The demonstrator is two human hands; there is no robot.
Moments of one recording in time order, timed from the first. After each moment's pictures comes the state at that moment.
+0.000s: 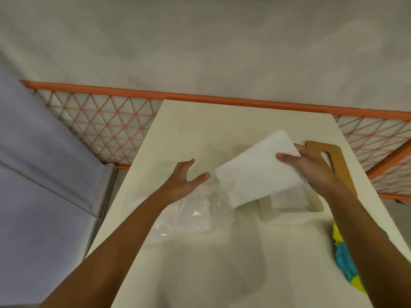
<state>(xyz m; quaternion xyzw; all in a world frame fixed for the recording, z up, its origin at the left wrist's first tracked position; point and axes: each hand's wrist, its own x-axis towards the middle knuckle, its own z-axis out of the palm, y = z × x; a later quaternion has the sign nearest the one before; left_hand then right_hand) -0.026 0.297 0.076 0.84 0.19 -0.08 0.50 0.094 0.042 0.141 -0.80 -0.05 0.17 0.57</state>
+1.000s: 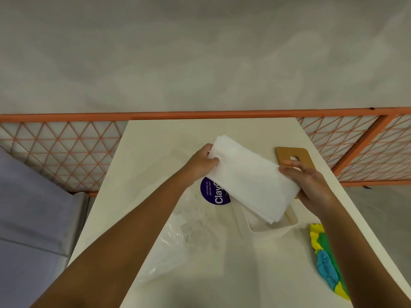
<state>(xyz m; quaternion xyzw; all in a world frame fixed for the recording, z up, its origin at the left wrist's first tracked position) 0.107 0.227 0.129 0.83 0.13 -0.08 0.53 0.120 -0.012 0.124 -0.69 0.09 0.14 0.70</state>
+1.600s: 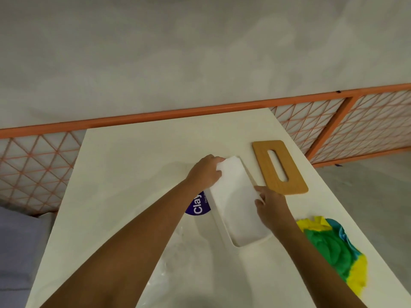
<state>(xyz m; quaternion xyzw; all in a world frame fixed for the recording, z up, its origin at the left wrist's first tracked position) 0.177 0.176 0.078 0.95 -0.04 -0.12 0.28 0.114 0.003 0.066 -0.95 0.04 0.09 0.31</state>
